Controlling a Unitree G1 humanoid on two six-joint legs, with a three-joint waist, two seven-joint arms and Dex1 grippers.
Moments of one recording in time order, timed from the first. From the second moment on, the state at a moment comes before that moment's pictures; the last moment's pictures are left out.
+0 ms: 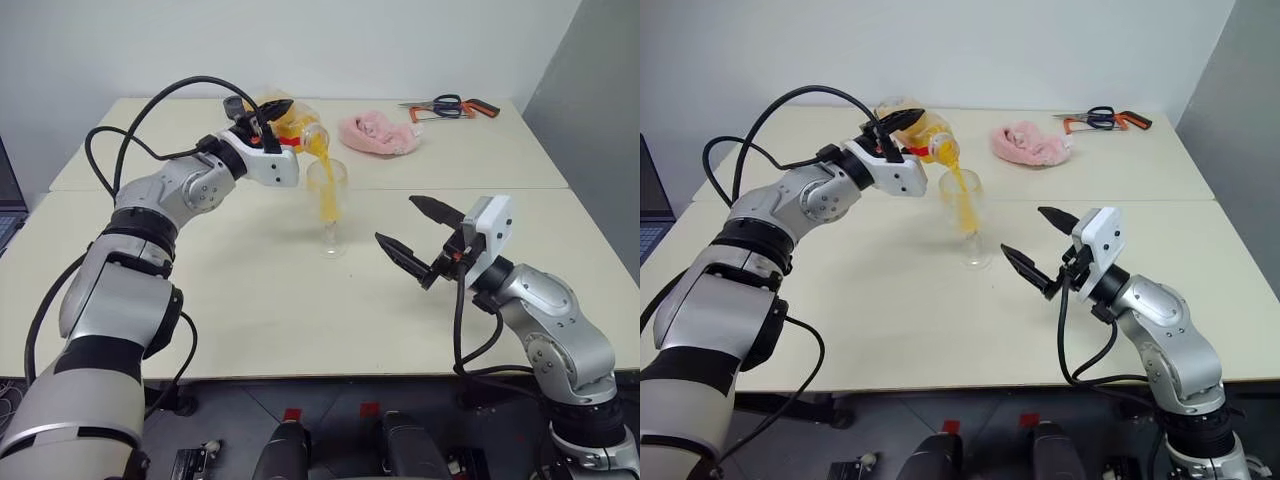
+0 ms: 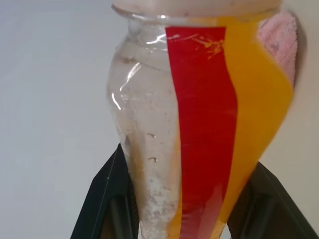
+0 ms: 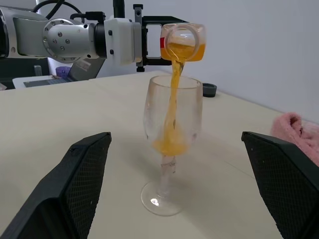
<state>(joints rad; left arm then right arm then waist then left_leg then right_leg) -1.28 0.64 -0.44 1.18 0.76 -0.83 0.15 -0.28 -0.44 0.01 -0.51 0.45 0.43 0.57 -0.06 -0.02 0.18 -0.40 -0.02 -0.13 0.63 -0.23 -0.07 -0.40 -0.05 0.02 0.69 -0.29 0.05</state>
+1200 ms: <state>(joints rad) -1.31 0.66 -0.47 1.19 0.79 -0.82 0.20 -0.26 -0.46 0.01 -0.53 0.51 0.43 0.60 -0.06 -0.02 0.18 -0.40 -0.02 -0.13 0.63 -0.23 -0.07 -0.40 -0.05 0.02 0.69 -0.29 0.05</state>
